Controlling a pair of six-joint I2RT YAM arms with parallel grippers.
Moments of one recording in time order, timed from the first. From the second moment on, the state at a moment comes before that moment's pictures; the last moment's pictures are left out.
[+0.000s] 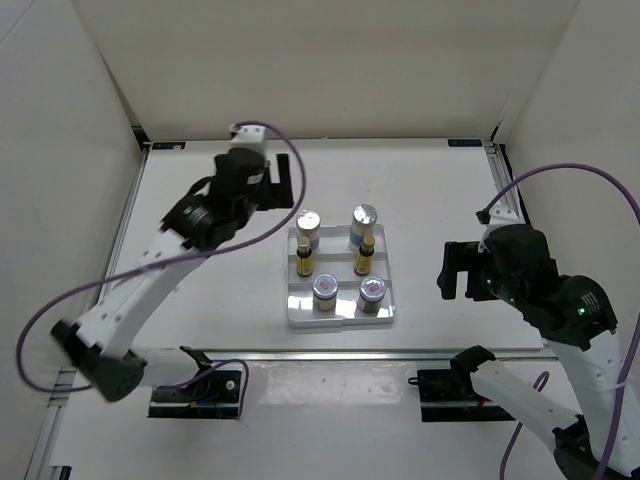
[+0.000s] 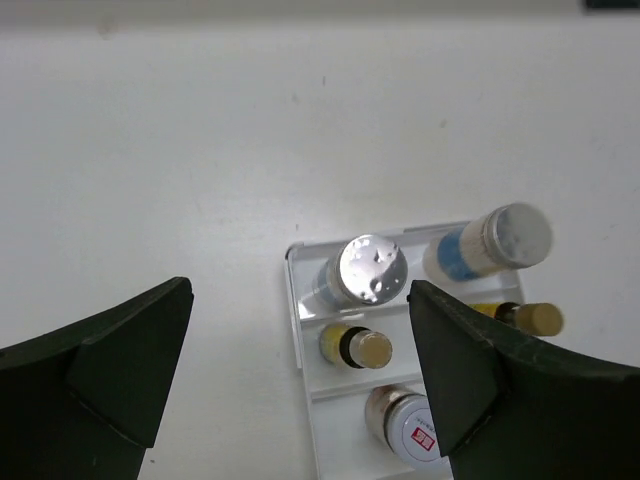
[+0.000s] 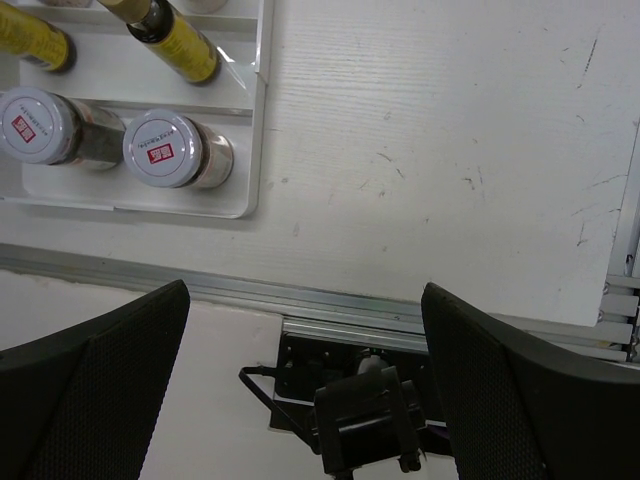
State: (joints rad) left arm -0.67 1.36 1.51 -0.69 -0.43 -0.35; right arm 0.51 0.76 1.30 -1.34 0.17 0.30
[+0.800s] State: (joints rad) left arm -0.67 0.27 0.80 -0.69 -0.69 -0.26; right arm 0.51 0.74 1.30 -1.34 0.16 0.30
